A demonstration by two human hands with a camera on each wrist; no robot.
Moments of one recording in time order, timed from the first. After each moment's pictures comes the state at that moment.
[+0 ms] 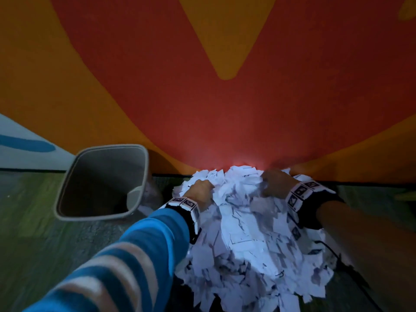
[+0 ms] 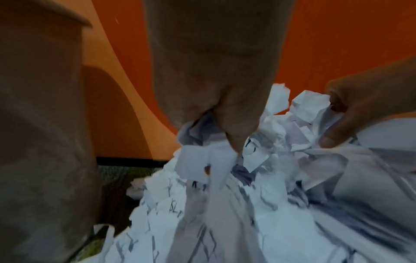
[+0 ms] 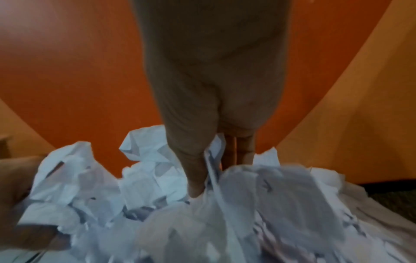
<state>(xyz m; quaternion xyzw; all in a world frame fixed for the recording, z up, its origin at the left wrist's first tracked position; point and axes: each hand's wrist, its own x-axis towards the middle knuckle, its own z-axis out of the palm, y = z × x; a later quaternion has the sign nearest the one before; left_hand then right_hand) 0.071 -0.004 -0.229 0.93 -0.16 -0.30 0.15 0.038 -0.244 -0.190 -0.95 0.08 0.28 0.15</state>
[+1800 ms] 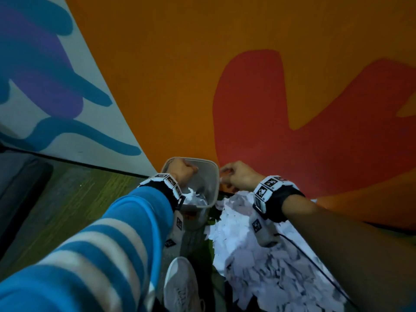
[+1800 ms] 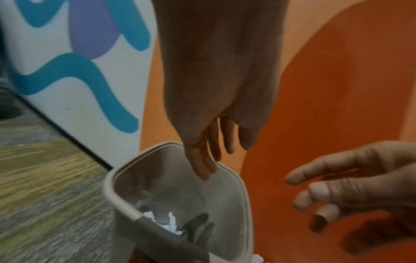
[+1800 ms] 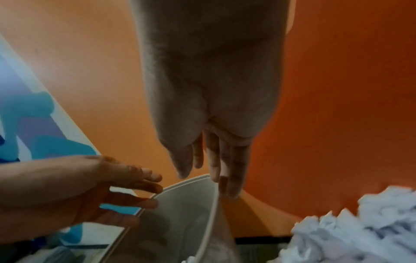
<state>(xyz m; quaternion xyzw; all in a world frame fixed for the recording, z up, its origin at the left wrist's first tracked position) 0.065 0.239 -0.058 0.86 0.09 -0.16 0.47 0.046 0.030 -0.045 -0.91 0.02 0.21 0.37</state>
